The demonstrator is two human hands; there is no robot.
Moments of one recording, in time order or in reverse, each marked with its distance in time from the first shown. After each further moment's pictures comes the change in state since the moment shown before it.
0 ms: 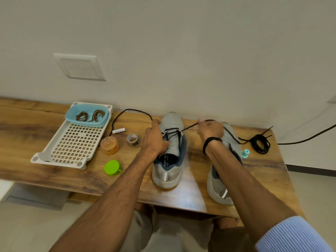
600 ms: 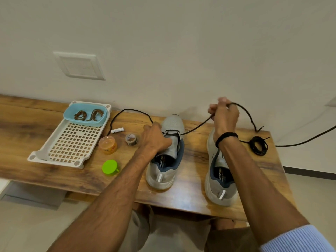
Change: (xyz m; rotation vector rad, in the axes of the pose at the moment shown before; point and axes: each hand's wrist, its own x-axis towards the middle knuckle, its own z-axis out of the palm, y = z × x) left_hand -0.001 0.012 -0.009 0.001 -0.045 -0.062; right_hand 0.004 -0.034 -0.035 0.467 0.007 -0.175
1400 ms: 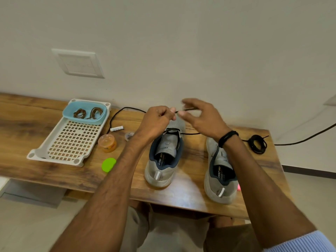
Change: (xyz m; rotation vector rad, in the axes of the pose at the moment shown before) left_hand -0.018 0.030 -0.041 -0.488 0.034 0.333; right_hand -0.025 -0.017 -0.004 -0.701 -0.696 -0.476
